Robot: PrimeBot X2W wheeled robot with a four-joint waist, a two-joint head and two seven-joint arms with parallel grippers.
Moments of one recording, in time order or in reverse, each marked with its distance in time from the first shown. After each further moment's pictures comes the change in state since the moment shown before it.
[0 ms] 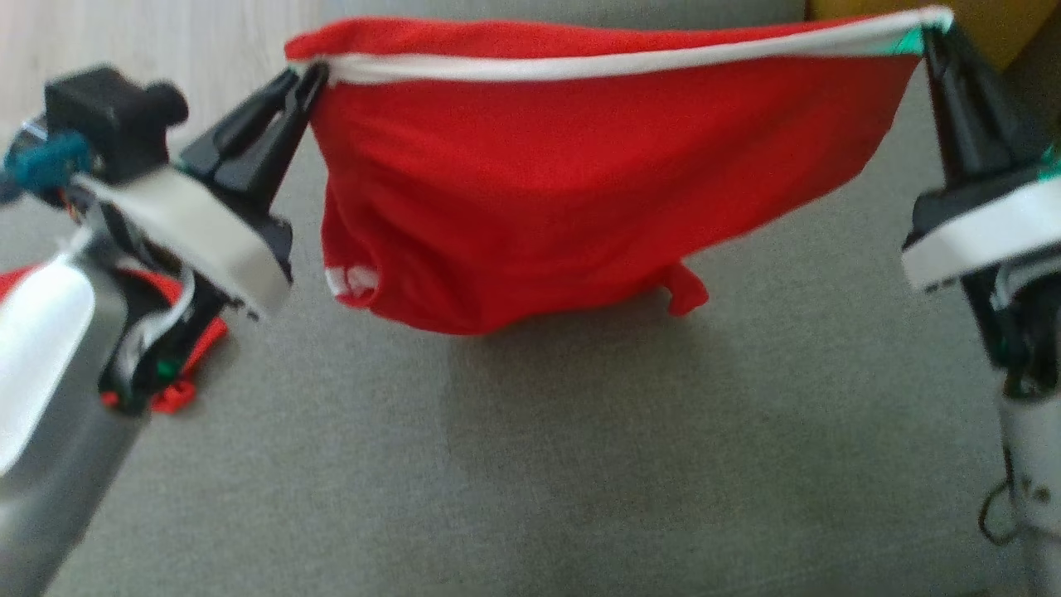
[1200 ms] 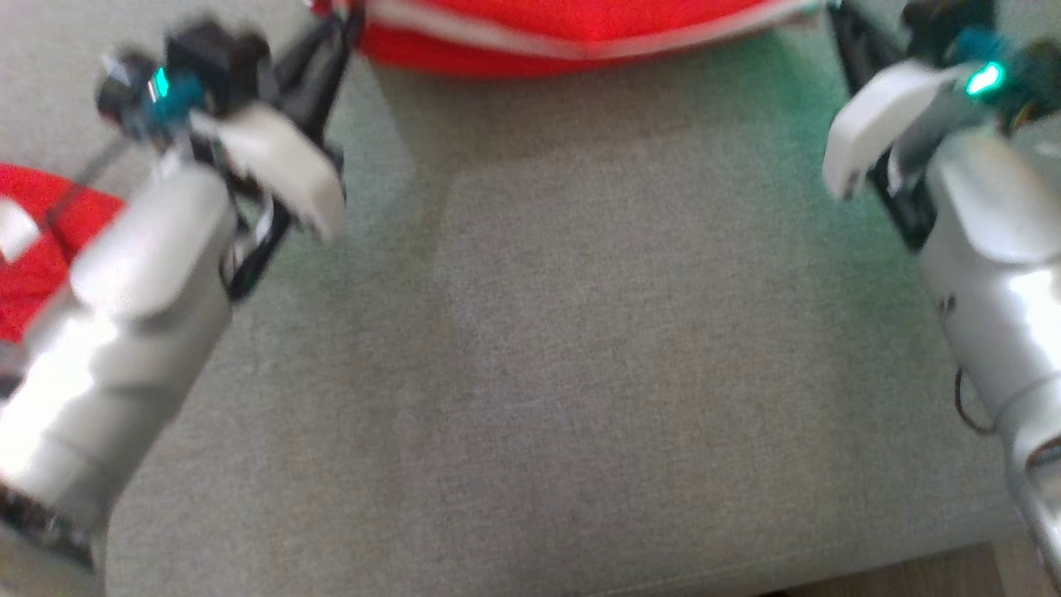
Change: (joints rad) left arm -0.406 -0.226 -0.421 0.814 -0.032 -0.089 -0.492; right arm -0.633 0.031 0.406 1.214 0.058 0.000 -0.365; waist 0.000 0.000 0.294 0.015
